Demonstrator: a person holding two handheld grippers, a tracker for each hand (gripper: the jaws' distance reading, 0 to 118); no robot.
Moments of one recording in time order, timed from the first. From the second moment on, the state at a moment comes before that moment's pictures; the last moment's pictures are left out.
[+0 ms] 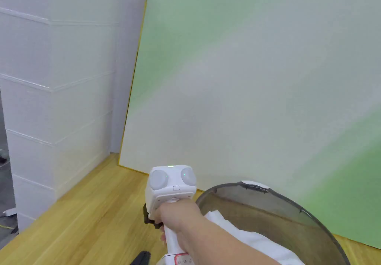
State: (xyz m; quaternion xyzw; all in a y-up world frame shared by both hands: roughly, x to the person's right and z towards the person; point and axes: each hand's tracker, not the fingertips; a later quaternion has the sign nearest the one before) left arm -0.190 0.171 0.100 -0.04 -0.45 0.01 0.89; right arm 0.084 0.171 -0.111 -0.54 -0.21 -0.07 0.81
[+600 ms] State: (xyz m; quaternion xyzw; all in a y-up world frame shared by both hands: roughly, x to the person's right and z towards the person) left arm -0.151 0.164 0.088 -0.07 -0.47 0.06 0.88; right arm 0.226 0.145 0.025 -0.50 -0.33 -0.17 0.78
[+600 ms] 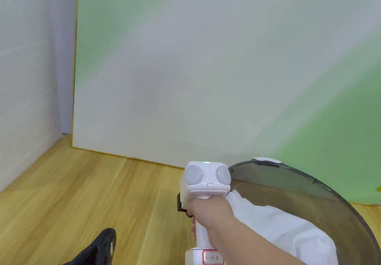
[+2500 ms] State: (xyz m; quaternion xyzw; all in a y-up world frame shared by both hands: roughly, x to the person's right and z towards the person) left arm -0.103 0.207 0.116 -0.05 -0.48 0.02 0.88; right arm 0.109 0.237 0.406 -0.05 -0.41 -0.01 0.91
